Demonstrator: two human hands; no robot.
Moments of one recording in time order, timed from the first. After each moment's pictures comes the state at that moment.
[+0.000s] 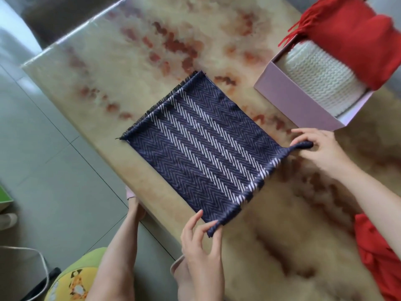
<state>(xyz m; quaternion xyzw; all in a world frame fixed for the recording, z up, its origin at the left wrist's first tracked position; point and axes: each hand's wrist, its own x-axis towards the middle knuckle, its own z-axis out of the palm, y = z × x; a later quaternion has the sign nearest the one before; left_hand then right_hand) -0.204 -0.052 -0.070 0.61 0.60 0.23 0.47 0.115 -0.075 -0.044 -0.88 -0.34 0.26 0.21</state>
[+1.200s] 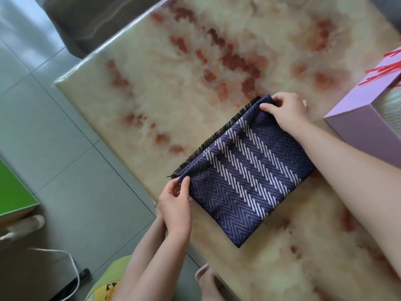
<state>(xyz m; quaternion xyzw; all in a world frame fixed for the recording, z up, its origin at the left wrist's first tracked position) -0.204 0.228 -0.121 0.40 0.68 0.20 0.58 0.111 0.230 -0.132 -0.93 -0.26 0.23 0.15</state>
